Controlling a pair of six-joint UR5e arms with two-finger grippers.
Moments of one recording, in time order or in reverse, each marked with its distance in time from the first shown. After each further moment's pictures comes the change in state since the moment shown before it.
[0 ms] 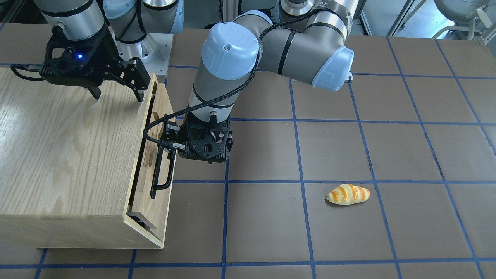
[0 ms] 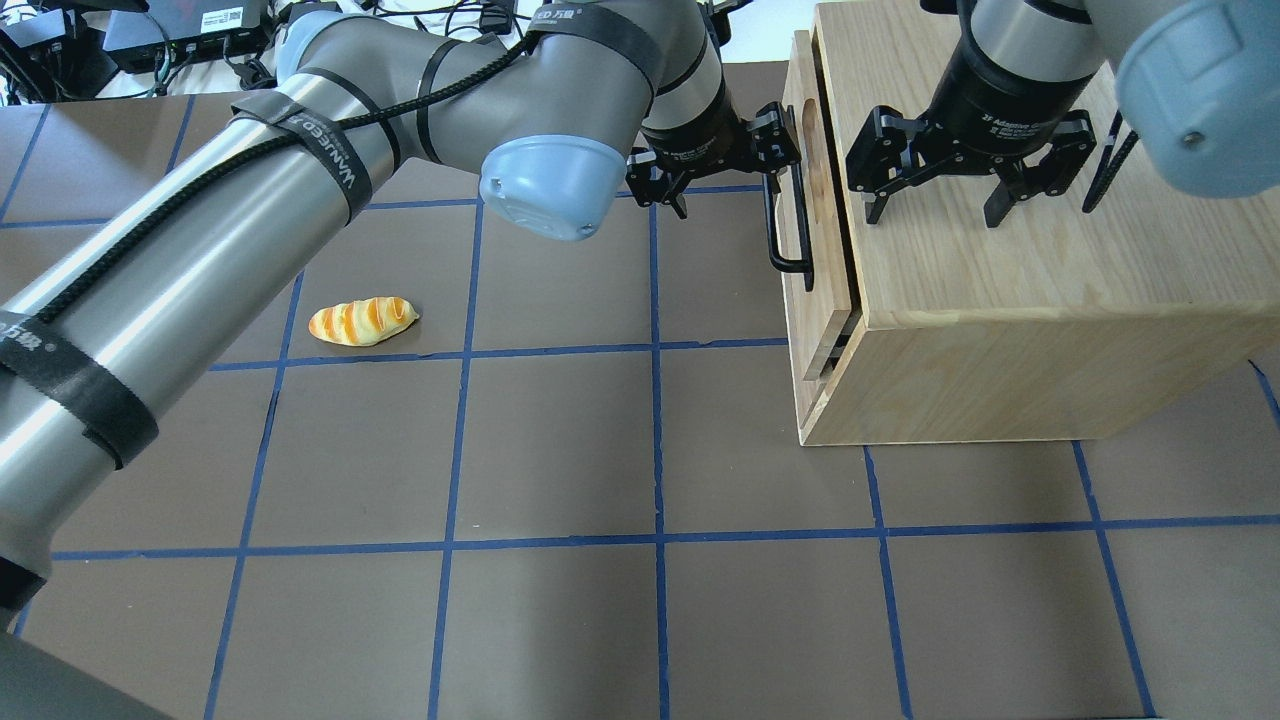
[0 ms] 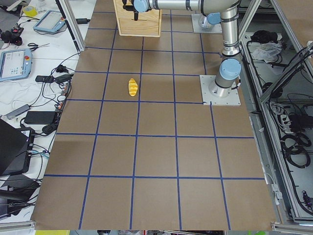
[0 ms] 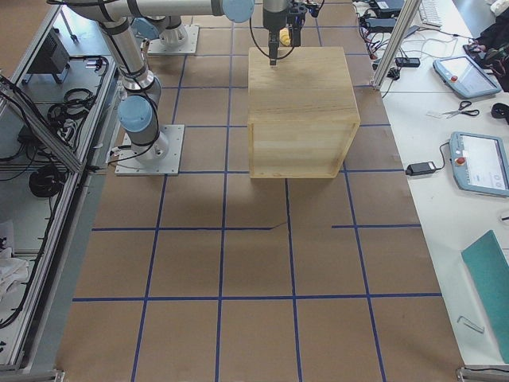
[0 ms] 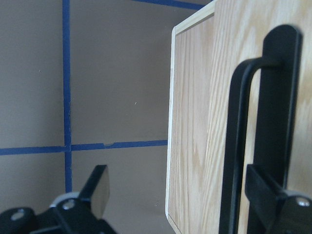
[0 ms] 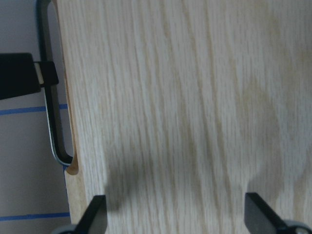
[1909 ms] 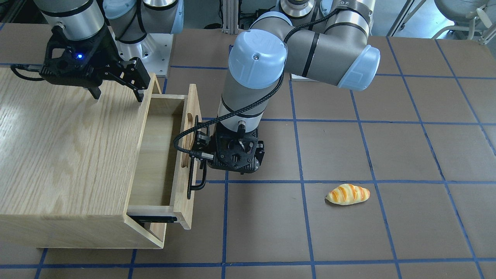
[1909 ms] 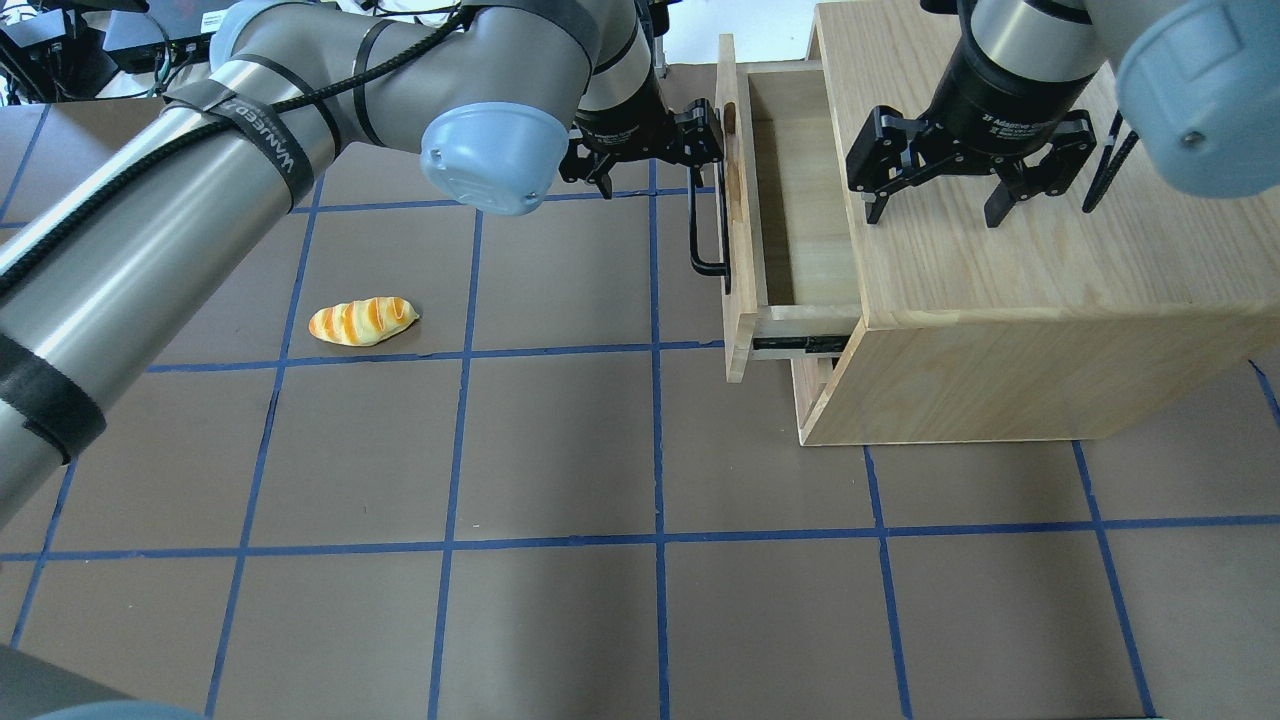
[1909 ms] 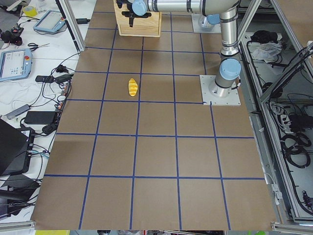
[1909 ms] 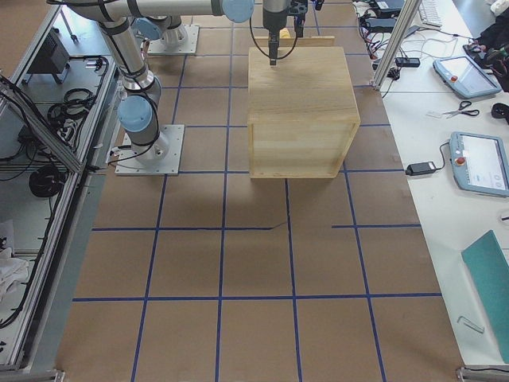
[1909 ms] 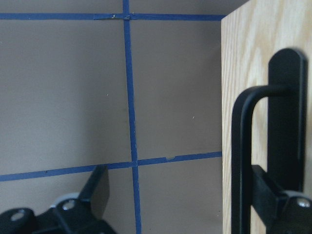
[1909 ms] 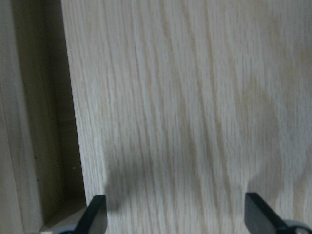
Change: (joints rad) left arm 0.071 0.023 -0.010 -0.057 0.100 0.176; right arm 0.000 0.000 0.000 0.000 -0.001 0.000
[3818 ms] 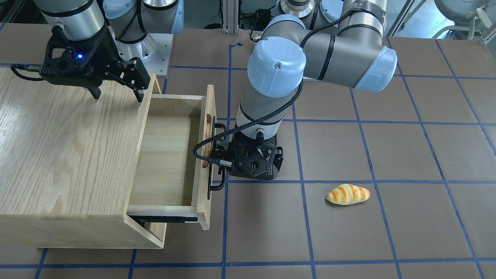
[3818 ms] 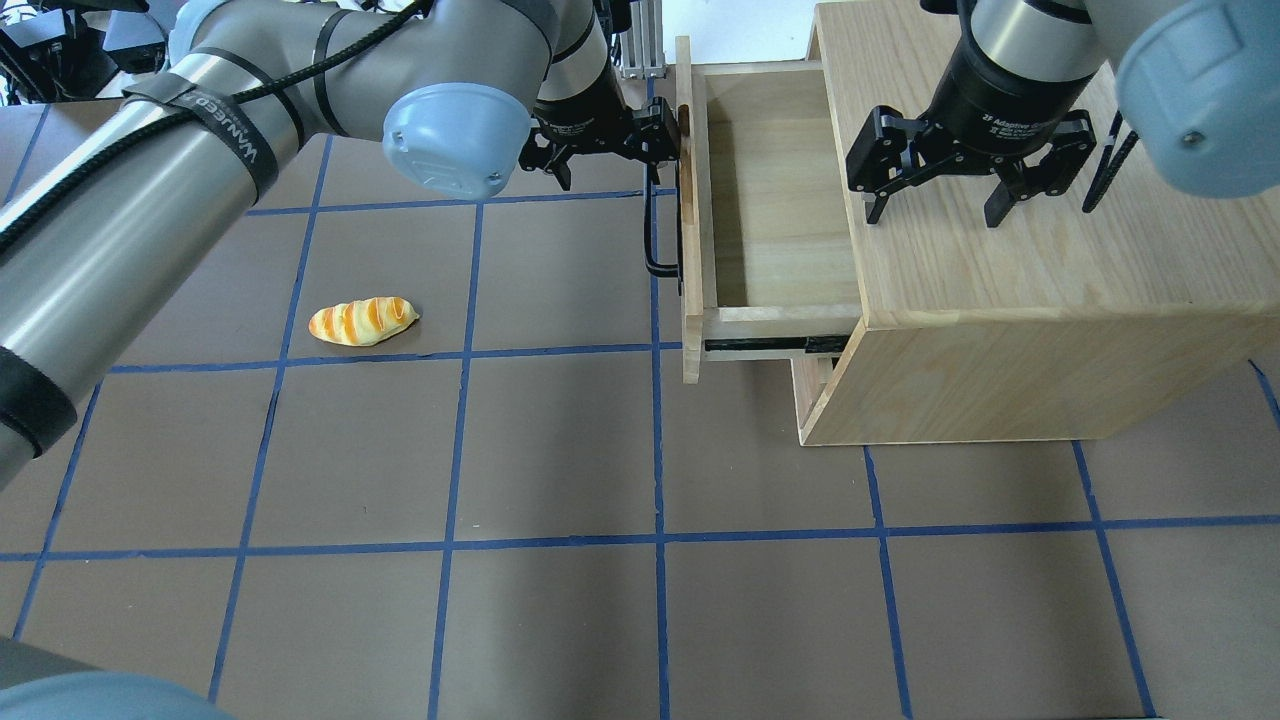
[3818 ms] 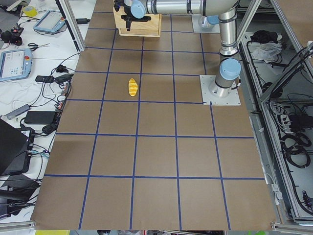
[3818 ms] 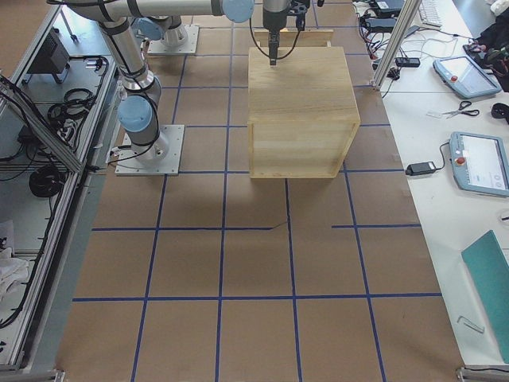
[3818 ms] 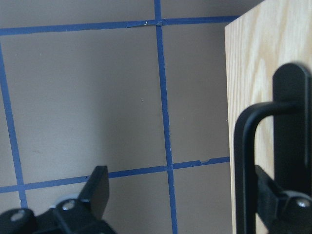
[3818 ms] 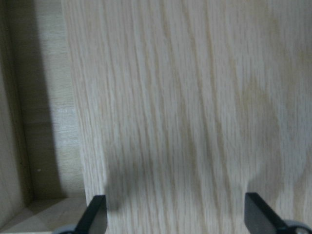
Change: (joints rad) left arm 0.048 0.006 -0.001 -0.031 0.039 0.092; right arm 0.000 0.000 0.000 0.000 0.000 0.000
